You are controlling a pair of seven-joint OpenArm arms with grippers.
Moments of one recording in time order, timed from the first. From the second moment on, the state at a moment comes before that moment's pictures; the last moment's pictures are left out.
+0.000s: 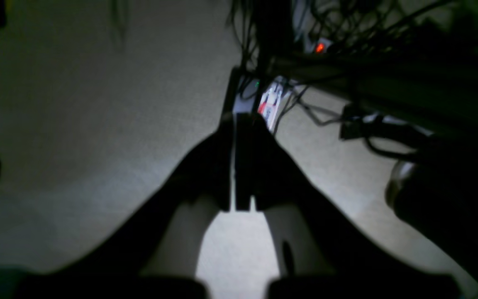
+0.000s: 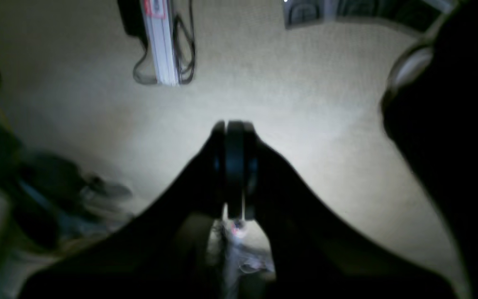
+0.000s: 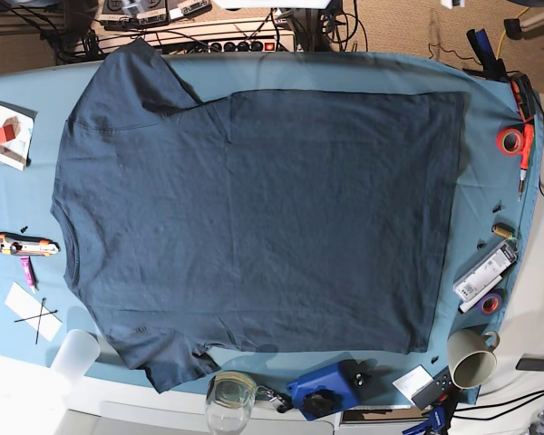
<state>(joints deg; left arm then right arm) 46.7 -5.1 -18.8 68.5 -16.7 -24.1 7.2 -44.6 24.8 5.0 72.1 26.4 19.4 -36.4</state>
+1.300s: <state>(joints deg) 62.5 -5.1 -18.8 118.4 -18.2 -24.1 18.8 -53.3 21.7 55.6 112.7 50.6 38.7 -51.6</state>
